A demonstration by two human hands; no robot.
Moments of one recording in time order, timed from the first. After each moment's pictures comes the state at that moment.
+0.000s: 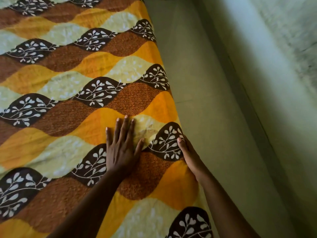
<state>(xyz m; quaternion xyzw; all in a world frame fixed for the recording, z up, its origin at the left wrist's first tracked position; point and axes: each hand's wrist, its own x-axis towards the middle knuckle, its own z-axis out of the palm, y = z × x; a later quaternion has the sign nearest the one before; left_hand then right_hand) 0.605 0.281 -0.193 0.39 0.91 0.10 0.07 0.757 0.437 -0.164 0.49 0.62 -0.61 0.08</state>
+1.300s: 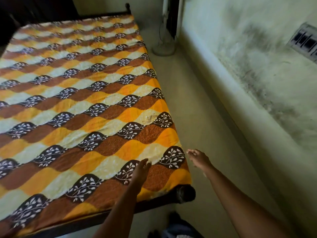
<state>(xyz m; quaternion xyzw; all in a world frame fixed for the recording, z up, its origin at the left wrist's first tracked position) 0.835 0.119 -0.021 0.07 0.79 0.43 0.43 0.964 0.315 -0.016 0.50 0.73 -0.46 0.06</state>
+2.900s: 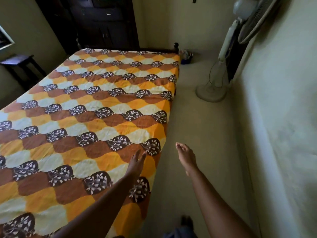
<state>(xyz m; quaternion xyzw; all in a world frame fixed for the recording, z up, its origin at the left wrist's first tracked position) 0.500 0.580 0.015 -0.07 0.80 0.54 0.24 0.535 0.764 0.029 0.31 0.76 -0.57 0.01</state>
